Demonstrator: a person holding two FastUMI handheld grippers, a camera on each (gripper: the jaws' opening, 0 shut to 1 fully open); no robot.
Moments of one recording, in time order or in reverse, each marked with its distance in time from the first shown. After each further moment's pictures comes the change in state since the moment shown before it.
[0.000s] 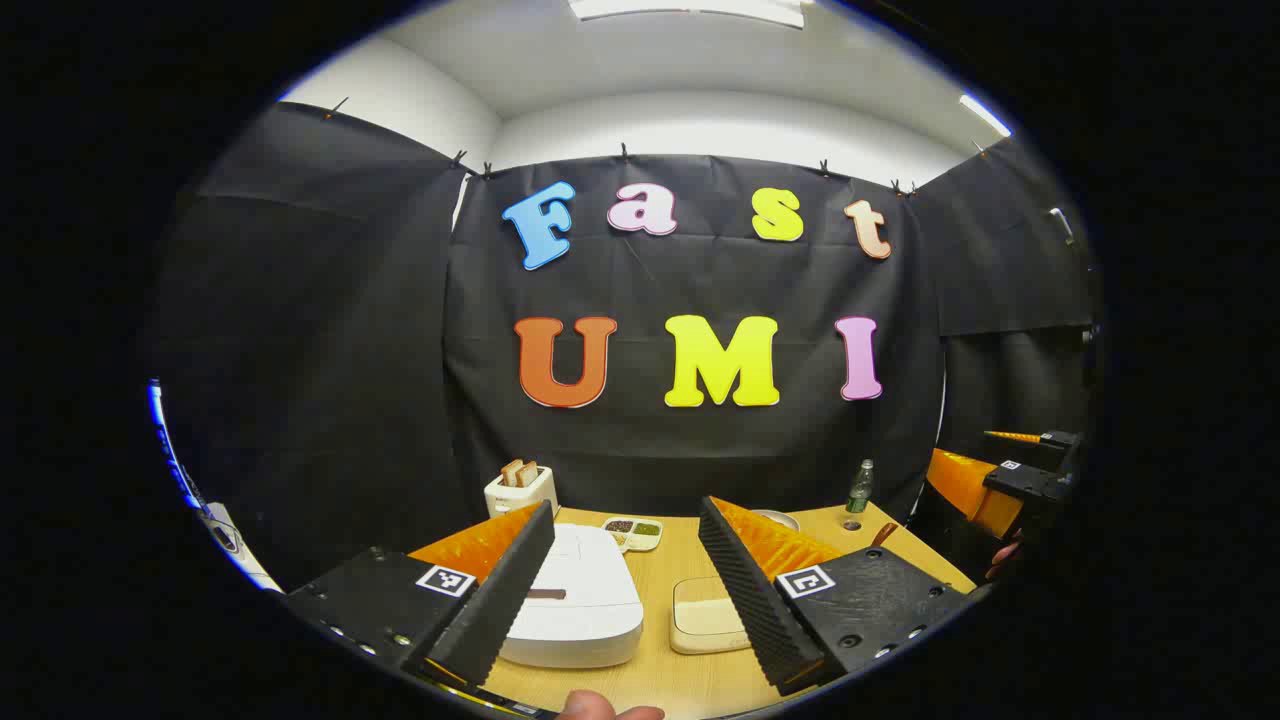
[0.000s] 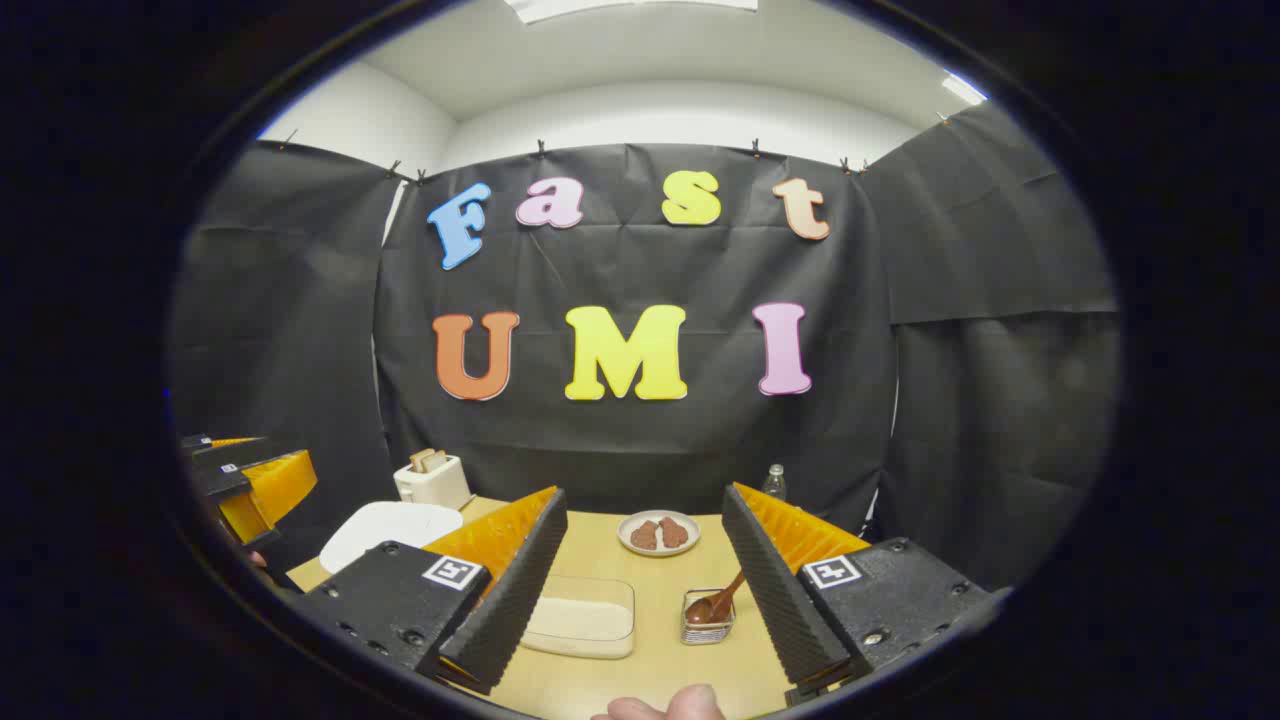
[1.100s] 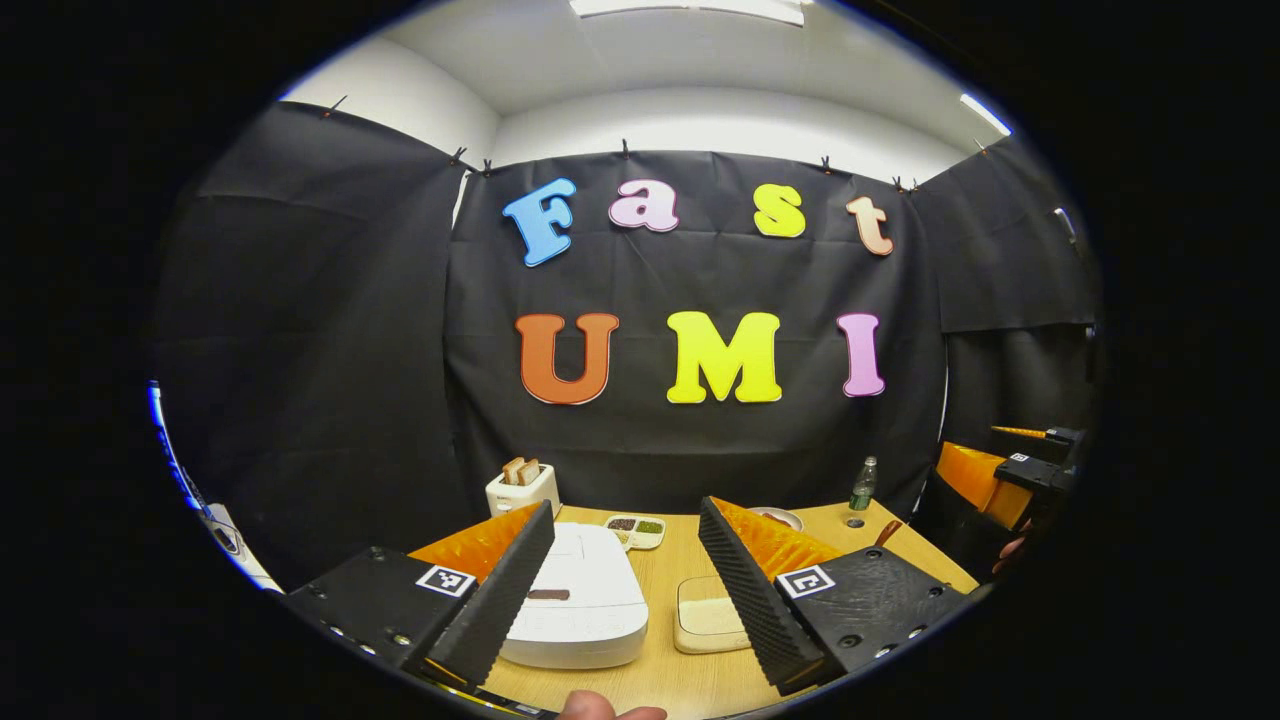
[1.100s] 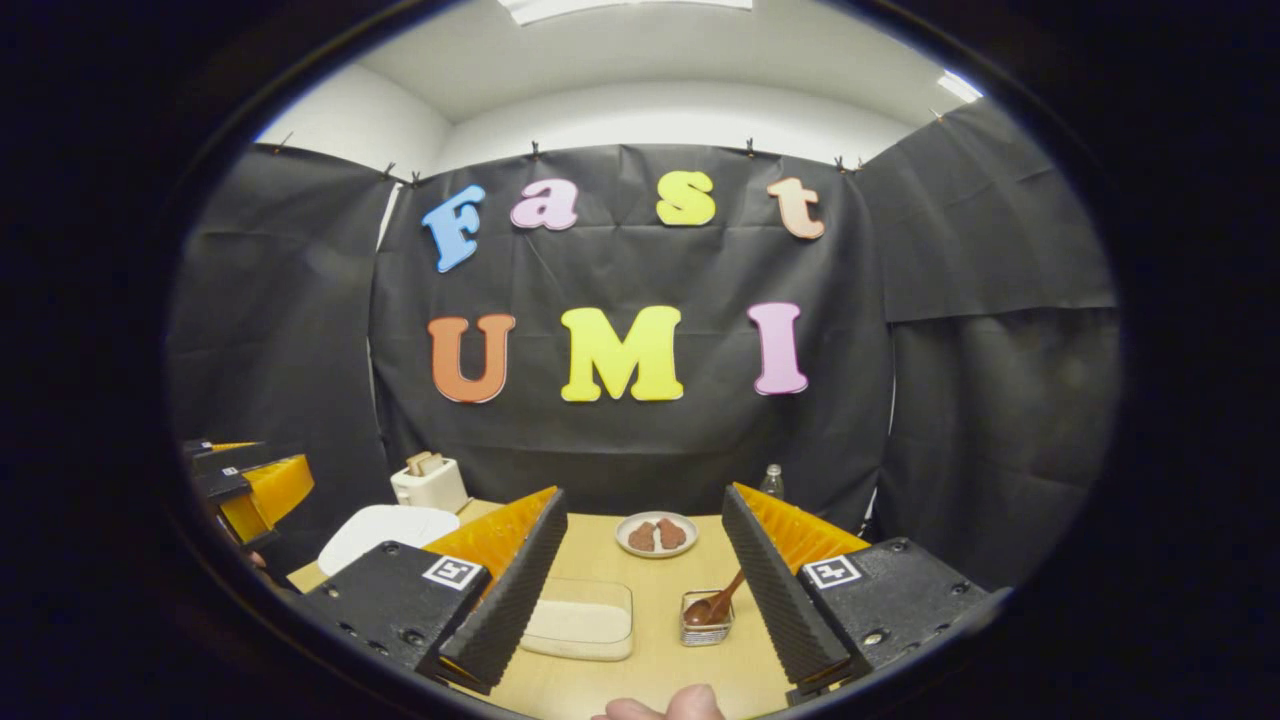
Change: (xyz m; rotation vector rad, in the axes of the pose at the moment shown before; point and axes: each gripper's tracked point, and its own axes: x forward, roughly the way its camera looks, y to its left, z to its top) left arm 0.007 0.006 -0.005 -0.002 0.015 0.009; right arm 0.005 -0.005 -0.002 0.009 0.000 -0.011
